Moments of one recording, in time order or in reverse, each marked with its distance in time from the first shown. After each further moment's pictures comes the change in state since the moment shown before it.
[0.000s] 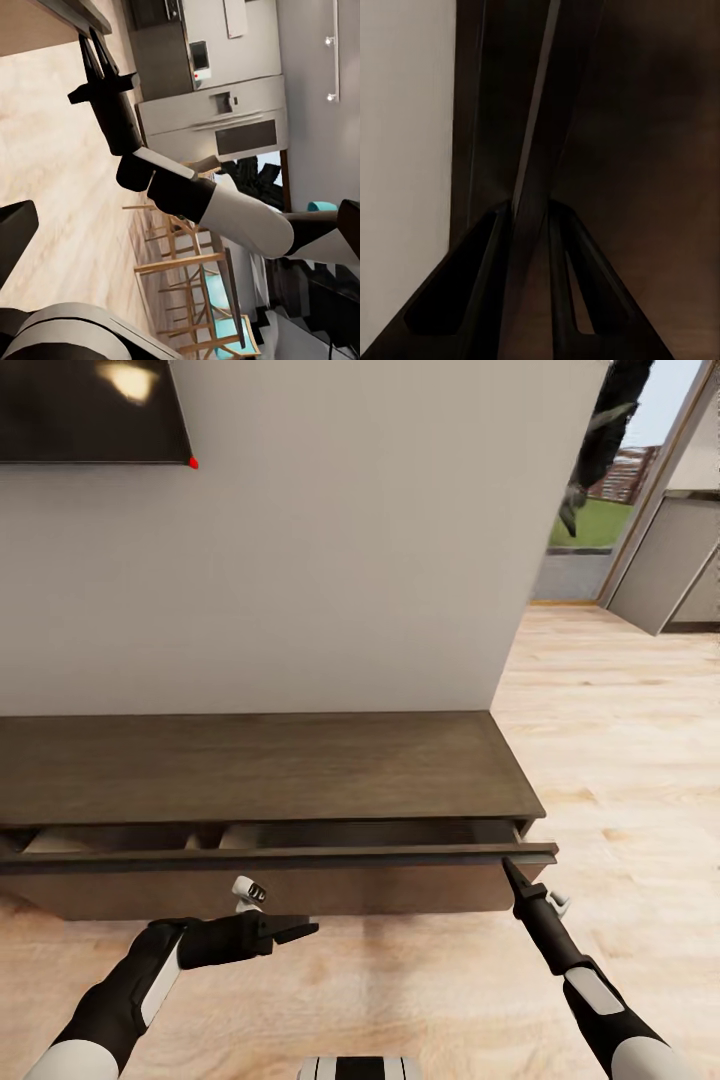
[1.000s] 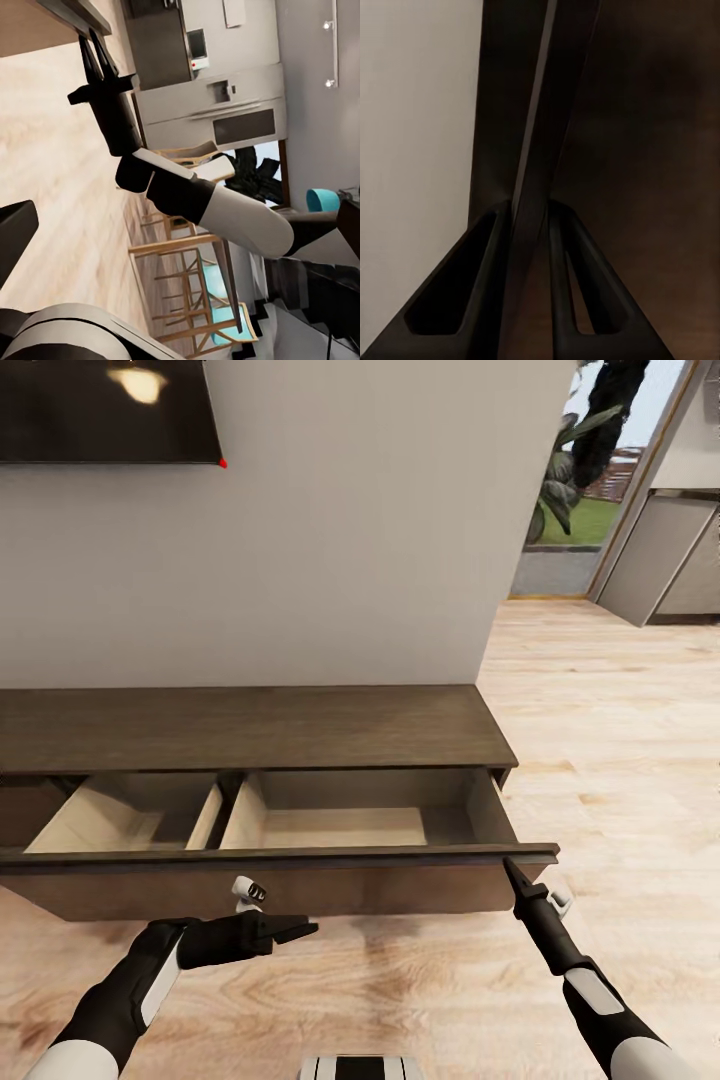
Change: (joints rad) left arm 0.000 0.000 0.001 0.000 0.002 0.000 0.000; right arm 0.000 0.003 -0.011 0.002 -0.005 -0.001 0.000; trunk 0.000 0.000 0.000
